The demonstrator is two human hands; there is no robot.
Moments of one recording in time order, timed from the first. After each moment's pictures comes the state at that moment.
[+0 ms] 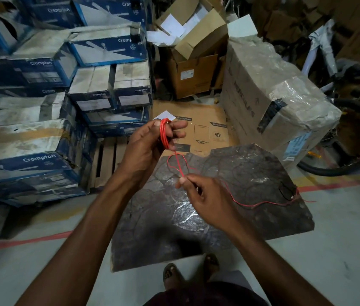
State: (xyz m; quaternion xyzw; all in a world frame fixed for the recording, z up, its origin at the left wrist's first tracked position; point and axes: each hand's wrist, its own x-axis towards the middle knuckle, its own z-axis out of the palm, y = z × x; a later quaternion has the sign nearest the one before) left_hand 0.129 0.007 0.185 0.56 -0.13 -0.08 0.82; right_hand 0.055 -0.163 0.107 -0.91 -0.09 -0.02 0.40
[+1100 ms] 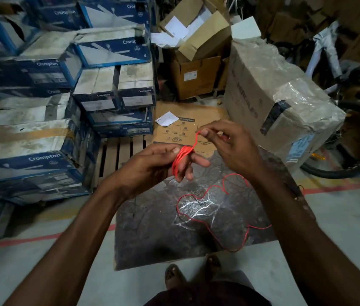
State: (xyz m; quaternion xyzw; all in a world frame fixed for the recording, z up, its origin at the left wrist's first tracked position) left_hand 0.105 0.027 0.197 0.55 -0.28 -0.30 0.73; right_hand 0.138 -0.205 0.168 -0.88 -0.14 -0.14 0.43
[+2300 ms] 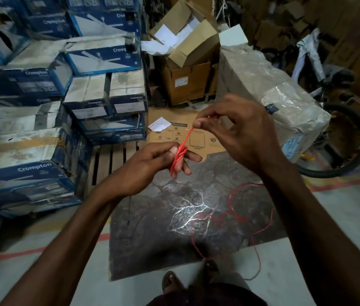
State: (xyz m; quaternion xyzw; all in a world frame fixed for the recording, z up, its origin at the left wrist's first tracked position) left_hand 0.111 0.020 0.209 0.71 -0.32 -0.18 0.60; right_hand 0.110 -0.209 0.248 -0.89 -0.20 -0.26 0.31
